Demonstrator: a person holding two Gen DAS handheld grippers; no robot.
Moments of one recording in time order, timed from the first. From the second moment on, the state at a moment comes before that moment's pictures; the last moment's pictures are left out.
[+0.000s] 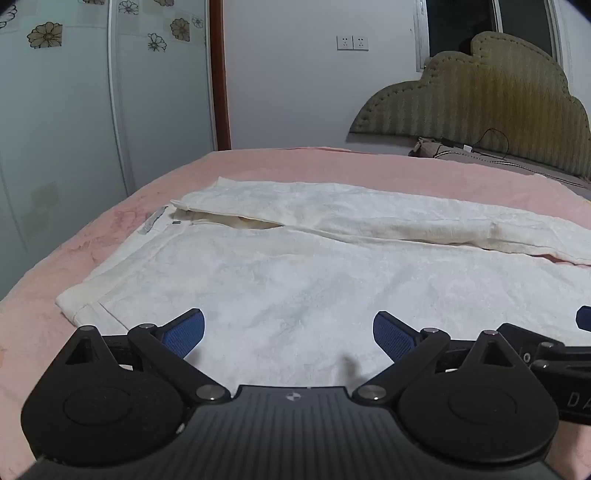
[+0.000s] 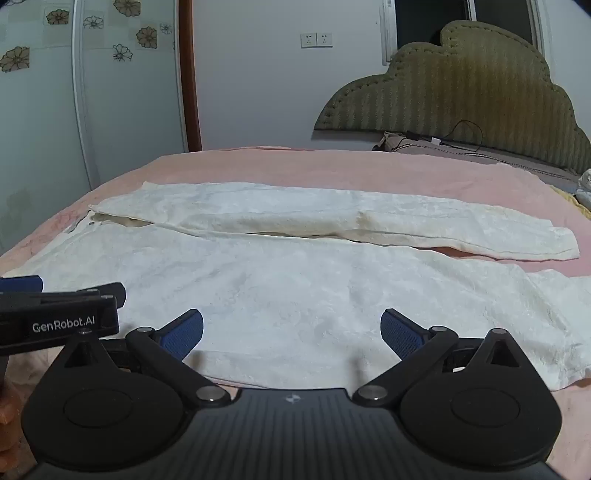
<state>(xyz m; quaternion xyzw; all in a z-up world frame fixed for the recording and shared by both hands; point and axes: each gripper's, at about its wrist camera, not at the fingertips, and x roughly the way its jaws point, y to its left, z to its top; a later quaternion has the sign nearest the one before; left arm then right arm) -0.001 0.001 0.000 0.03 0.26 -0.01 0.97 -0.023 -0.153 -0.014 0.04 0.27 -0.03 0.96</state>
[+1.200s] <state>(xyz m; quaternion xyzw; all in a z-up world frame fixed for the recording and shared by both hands) -0.002 0.016 -0.019 0.03 0.28 0.00 0.96 -0.029 -0.154 -0.032 0.05 0.29 -0.03 0.95</state>
